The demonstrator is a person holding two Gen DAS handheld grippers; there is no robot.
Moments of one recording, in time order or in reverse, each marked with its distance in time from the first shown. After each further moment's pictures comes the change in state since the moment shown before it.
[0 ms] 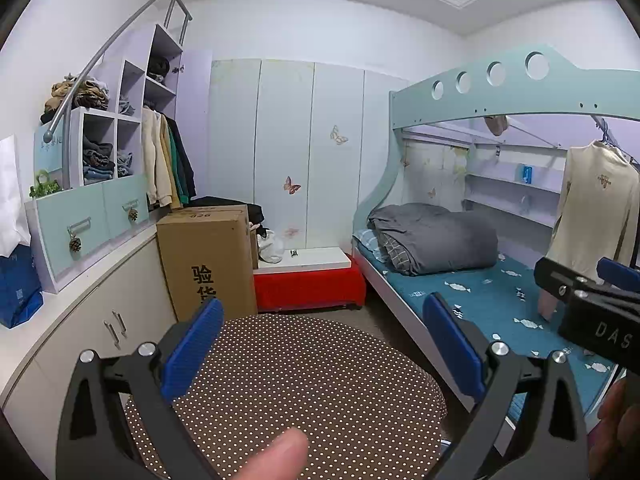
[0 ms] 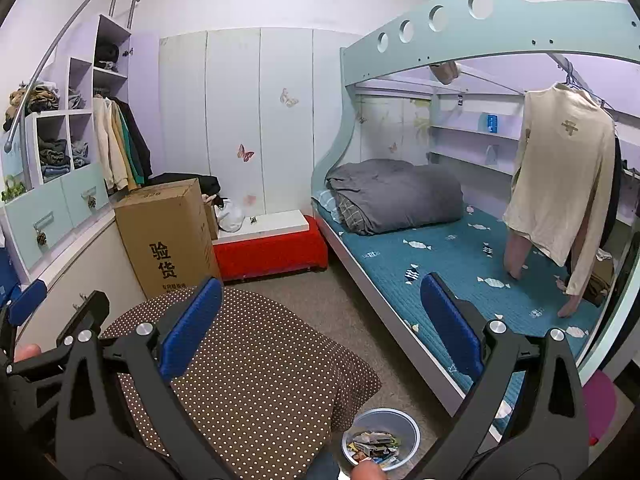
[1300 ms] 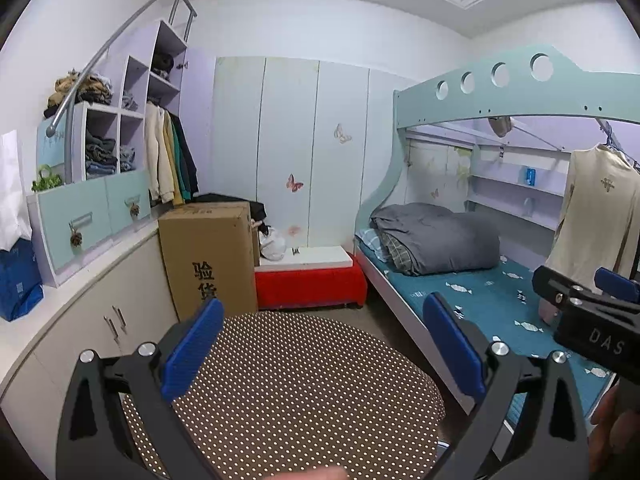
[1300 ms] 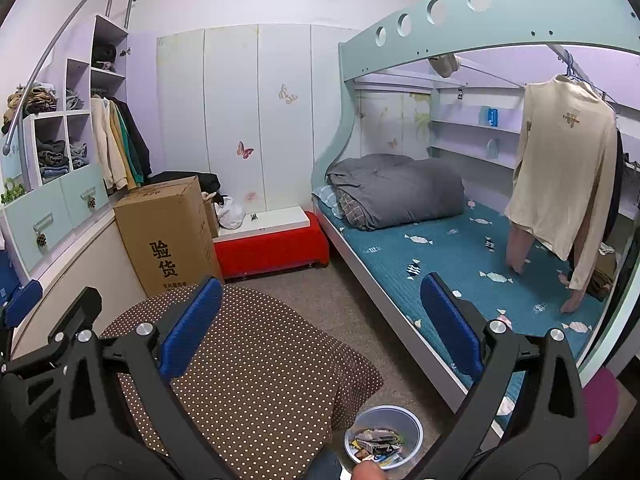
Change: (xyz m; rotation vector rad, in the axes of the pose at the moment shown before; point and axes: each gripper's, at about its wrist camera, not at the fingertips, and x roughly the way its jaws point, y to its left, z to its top) left arm 0.002 0.002 -0.003 -0.024 0.010 0.006; right arm 0.005 -0.001 -0.005 0.014 0.011 0.003
